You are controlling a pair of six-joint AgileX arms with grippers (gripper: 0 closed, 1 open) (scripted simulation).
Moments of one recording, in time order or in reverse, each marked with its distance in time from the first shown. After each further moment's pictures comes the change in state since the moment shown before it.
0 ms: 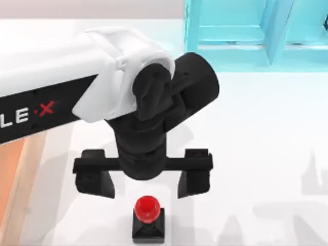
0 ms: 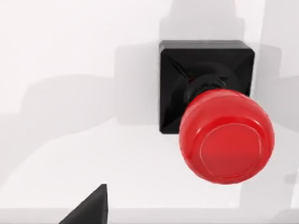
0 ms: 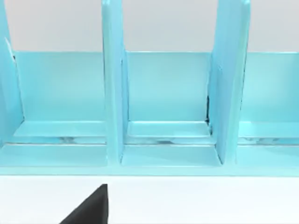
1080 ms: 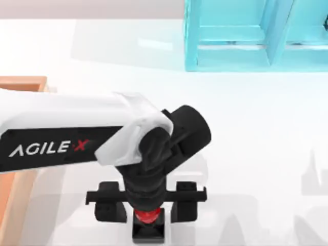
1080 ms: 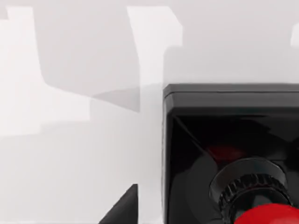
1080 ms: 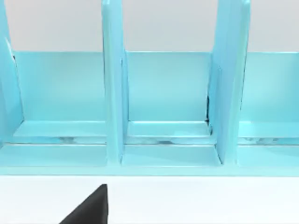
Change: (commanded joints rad) left arm 0.000 0.086 -0.260 0.350 0.000 0.002; right arm 0.000 0.000 0.000 0.000 0.000 0.000
